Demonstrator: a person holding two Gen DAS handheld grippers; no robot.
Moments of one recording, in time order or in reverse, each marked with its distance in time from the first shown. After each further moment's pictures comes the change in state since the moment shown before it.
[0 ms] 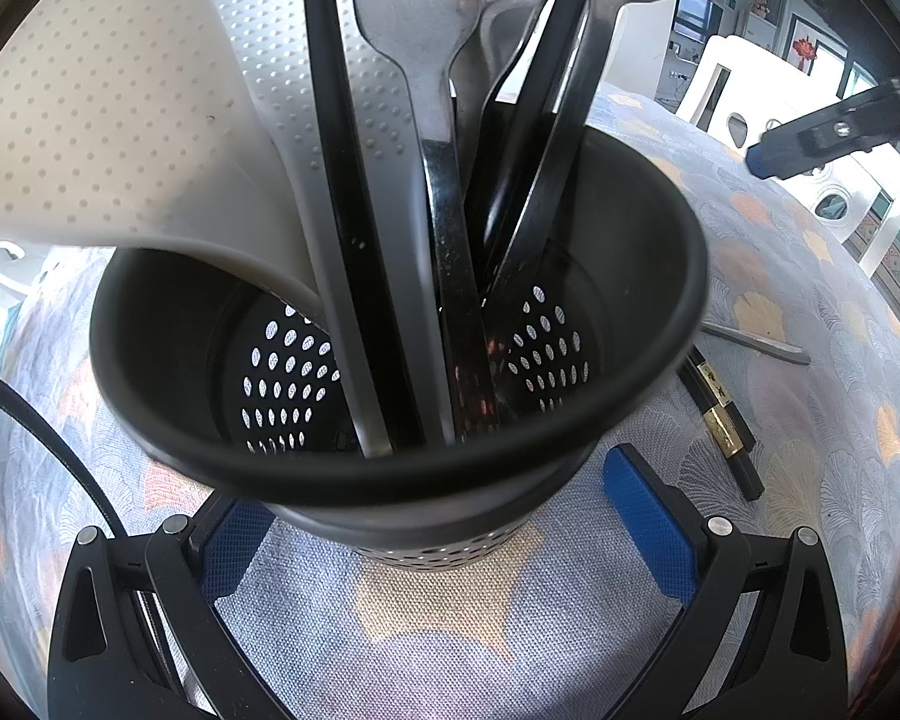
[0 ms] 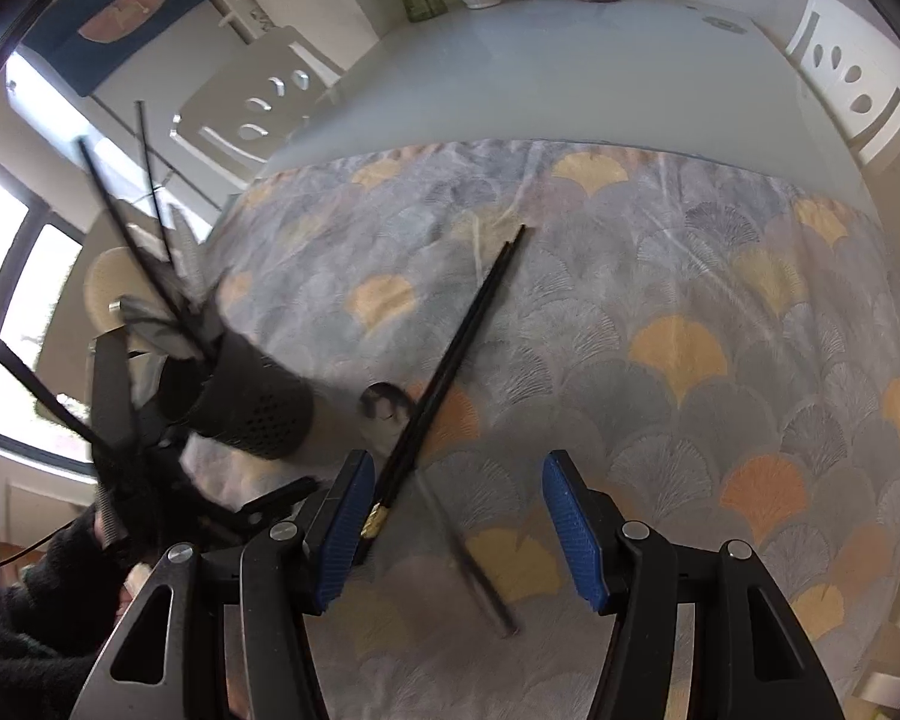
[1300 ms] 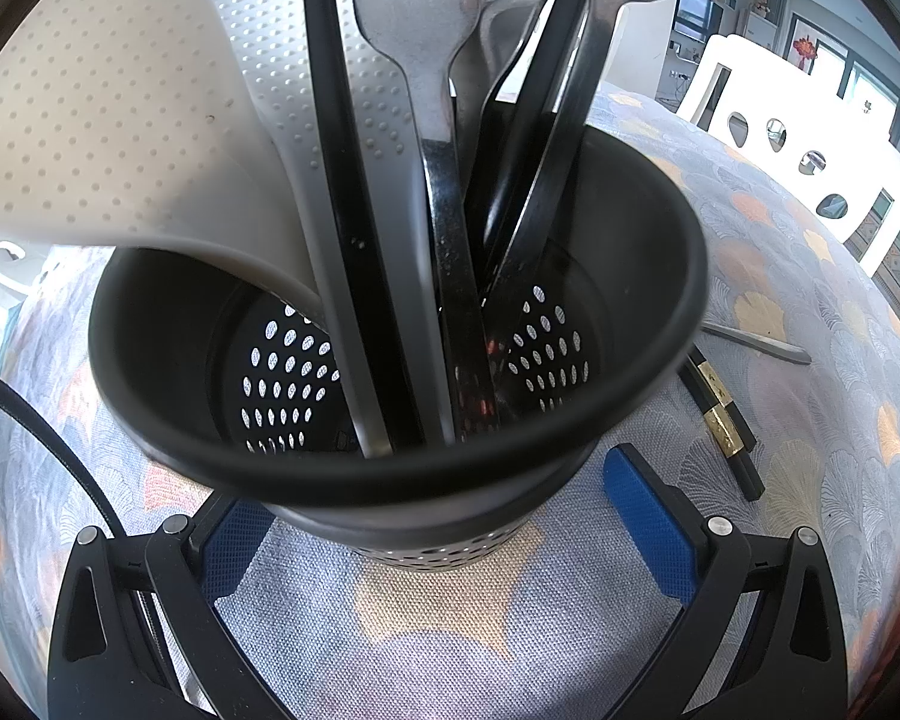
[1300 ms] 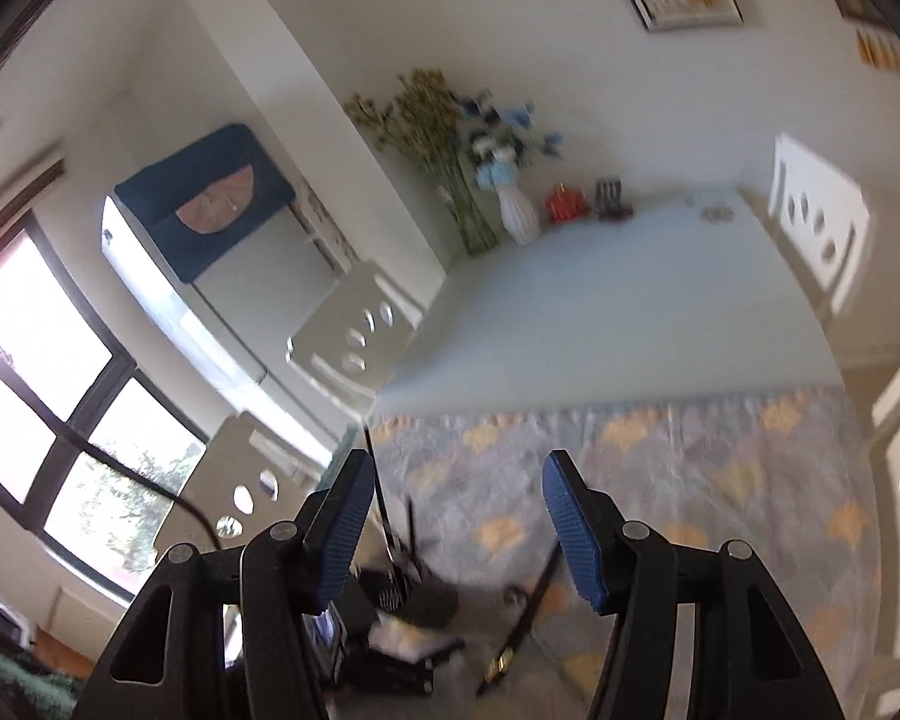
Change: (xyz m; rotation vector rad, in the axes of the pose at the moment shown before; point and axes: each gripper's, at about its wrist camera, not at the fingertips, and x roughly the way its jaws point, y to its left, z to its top) left arm 0.000 0.000 0.000 -0.001 0.000 0.000; right arm -0.177 0.029 0.024 0.058 -0.468 0.164
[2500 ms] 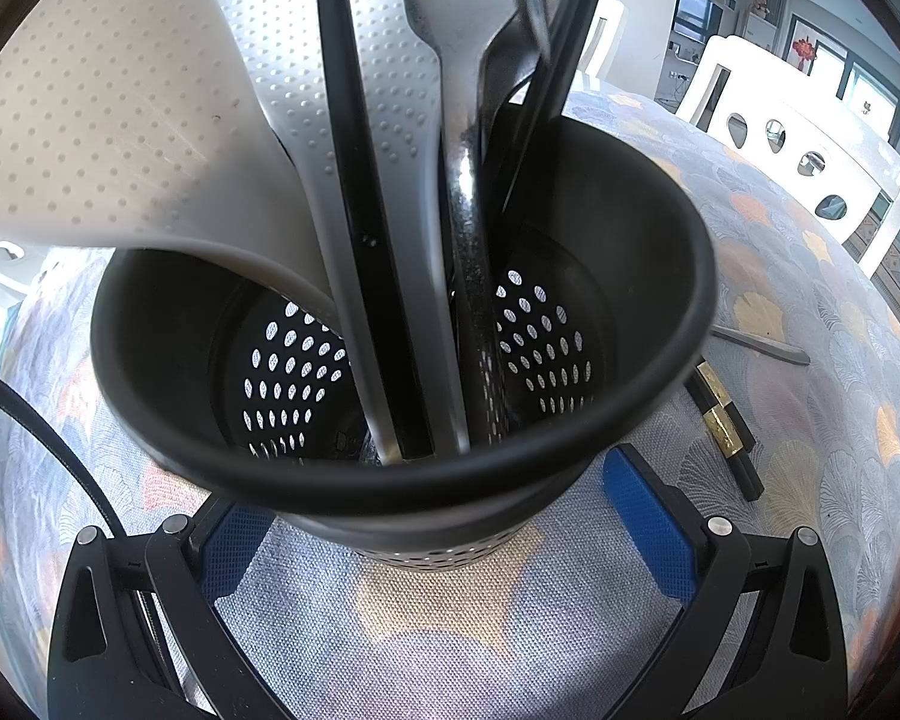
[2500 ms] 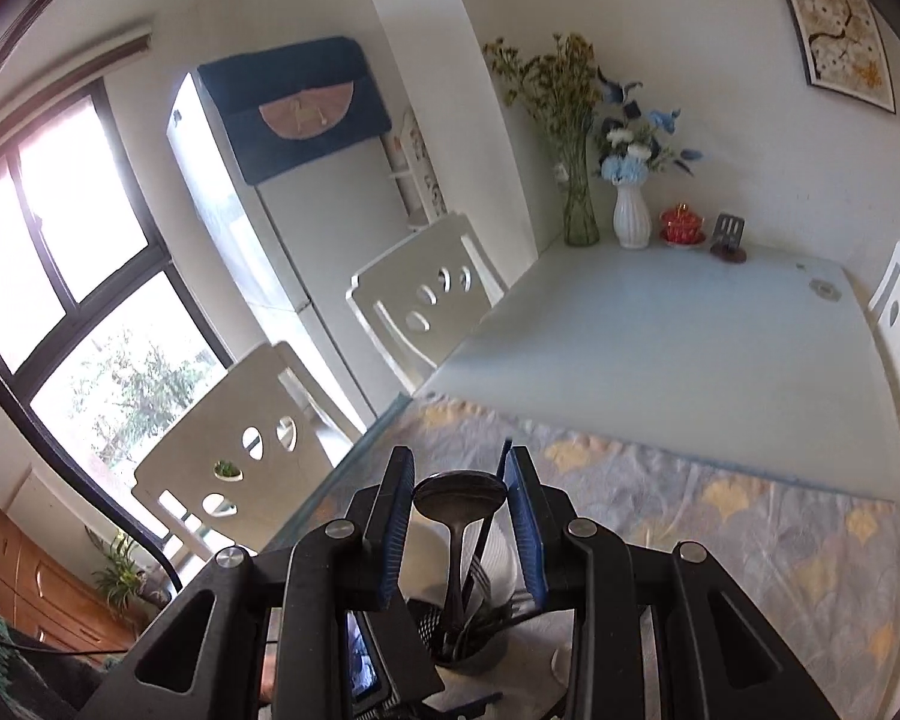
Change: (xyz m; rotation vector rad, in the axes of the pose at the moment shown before) left arm -0.002 0.008 0.000 0.000 -0.001 -0.001; right arm 0.099 0.110 -0.001 -0.302 0.047 0.049
